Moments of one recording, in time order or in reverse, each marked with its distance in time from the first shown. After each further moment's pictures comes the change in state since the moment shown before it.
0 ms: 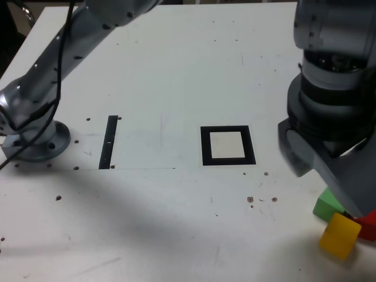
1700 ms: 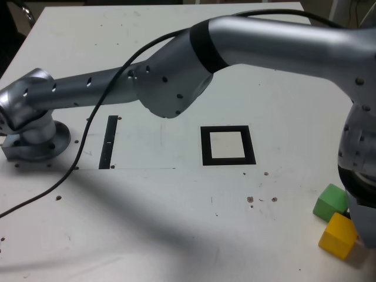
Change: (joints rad) arm -0.038 0.294 -0.256 -0.077 0.356 0.513
